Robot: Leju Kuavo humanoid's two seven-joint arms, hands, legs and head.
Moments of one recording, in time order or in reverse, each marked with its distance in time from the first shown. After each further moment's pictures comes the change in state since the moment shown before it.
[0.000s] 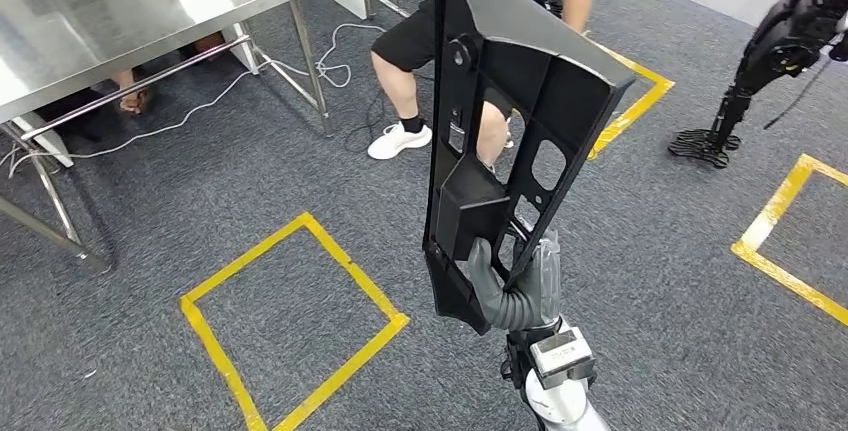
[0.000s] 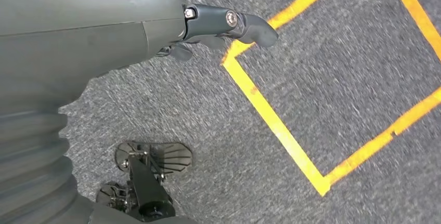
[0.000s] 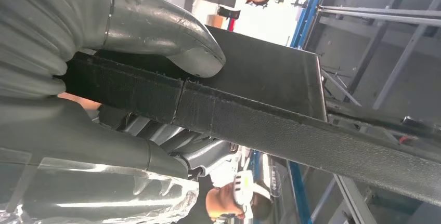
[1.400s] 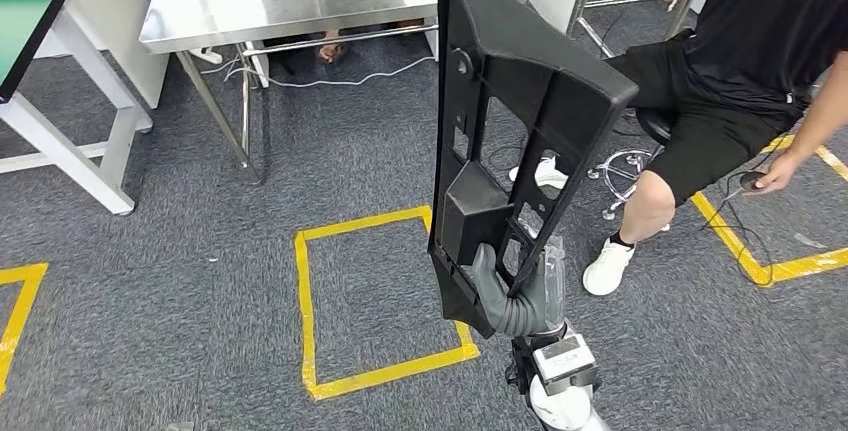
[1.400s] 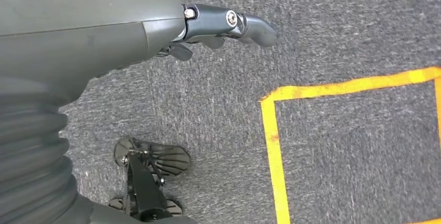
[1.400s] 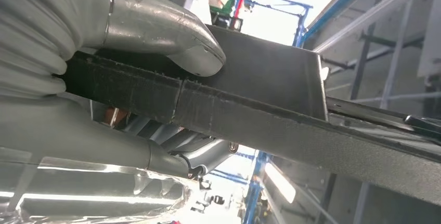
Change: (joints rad) left arm 0.002 -0.014 0.009 0.001 -0.009 0.008 0.008; right arm 0.011 -0.013 -0.001 -0.001 0.002 -0.006 0.004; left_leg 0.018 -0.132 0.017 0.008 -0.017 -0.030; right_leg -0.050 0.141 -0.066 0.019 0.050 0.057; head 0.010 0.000
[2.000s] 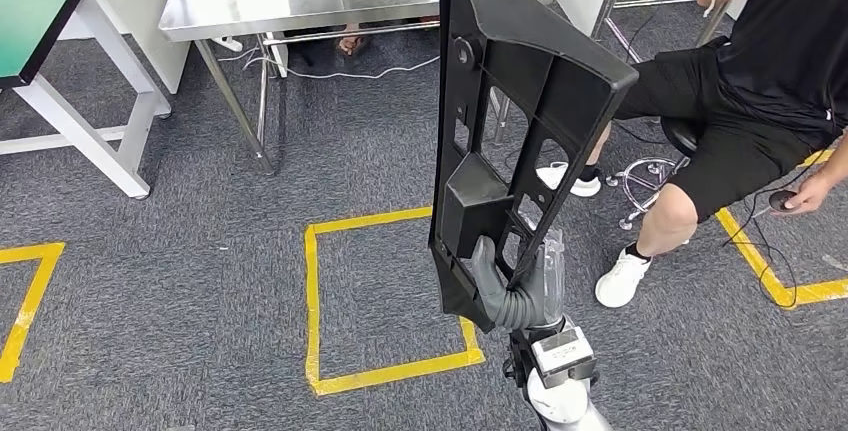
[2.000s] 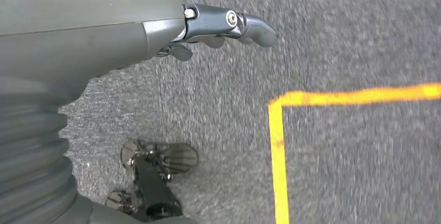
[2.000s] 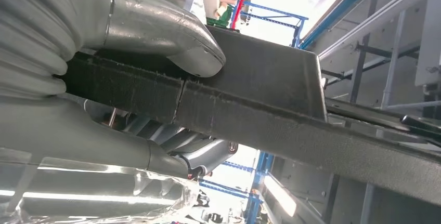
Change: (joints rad) left arm 0.002 0.005 0.000 0.000 -0.004 0.017 0.004; right arm -0.013 0.009 -0.003 -0.002 0.006 -0.012 0.000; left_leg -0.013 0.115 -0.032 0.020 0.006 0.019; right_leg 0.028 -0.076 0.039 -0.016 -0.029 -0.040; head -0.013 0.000
